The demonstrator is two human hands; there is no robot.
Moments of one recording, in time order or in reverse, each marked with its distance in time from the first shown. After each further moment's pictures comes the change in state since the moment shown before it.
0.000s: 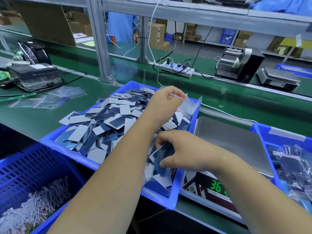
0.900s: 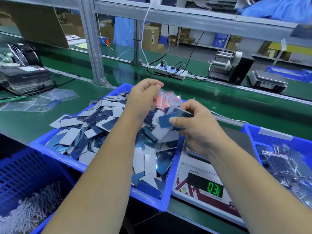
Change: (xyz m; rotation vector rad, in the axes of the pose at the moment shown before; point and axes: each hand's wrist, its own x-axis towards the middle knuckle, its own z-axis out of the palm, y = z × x) left_hand 0.011 -0.002 -0.022 -0.253 0.132 0.008; right_hand 0.010 0.025 -0.022 1.068 0.604 0.193
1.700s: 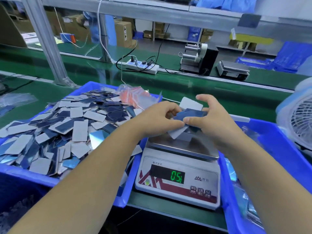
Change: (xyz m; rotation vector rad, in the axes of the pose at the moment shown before) left_hand -0.038 -0.011 0.102 0.587 -0.696 0.078; right_hand -0.035 -0.011 -0.123 -0.428 0.299 -0.015
